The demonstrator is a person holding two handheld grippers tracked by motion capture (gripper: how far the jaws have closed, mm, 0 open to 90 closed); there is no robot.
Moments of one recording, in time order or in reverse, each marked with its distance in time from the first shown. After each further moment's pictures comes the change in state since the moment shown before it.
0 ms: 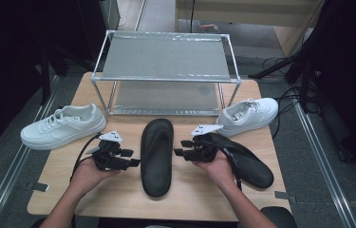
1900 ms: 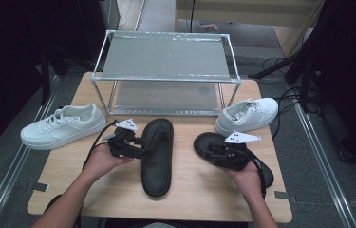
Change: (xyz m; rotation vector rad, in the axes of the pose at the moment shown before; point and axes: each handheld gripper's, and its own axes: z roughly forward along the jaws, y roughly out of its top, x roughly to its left) left arm 0.003 0.044 0.029 -0.004 -0.037 0.085; right arm -0.024 -0.045 -0.075 -0.109 -0.151 0.061
